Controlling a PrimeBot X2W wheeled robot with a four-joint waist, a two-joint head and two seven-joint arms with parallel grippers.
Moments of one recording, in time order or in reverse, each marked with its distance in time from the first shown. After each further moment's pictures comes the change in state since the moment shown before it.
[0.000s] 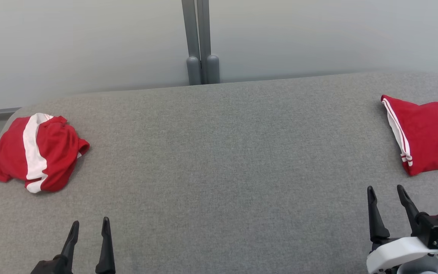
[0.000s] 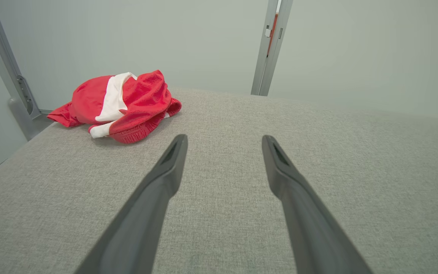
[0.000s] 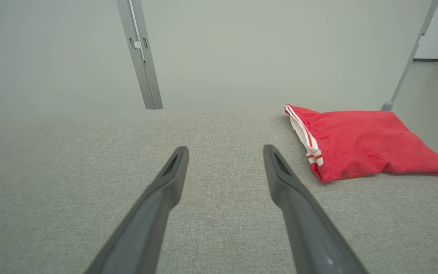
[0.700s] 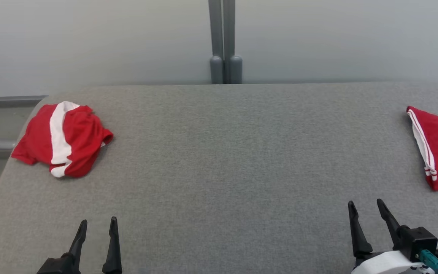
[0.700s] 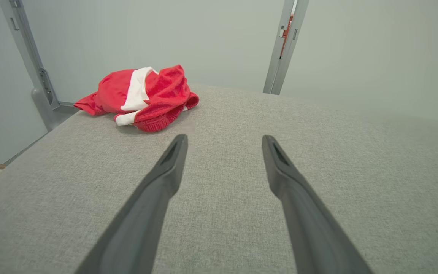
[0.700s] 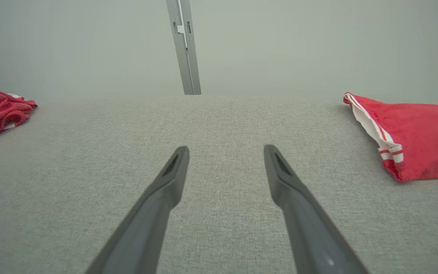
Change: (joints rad) left arm -0.008 -0.001 -0.024 0.018 0.000 -0.005 0.000; right arm 0.059 0.027 0.072 -0.015 0.006 0.000 0.000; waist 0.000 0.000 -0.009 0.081
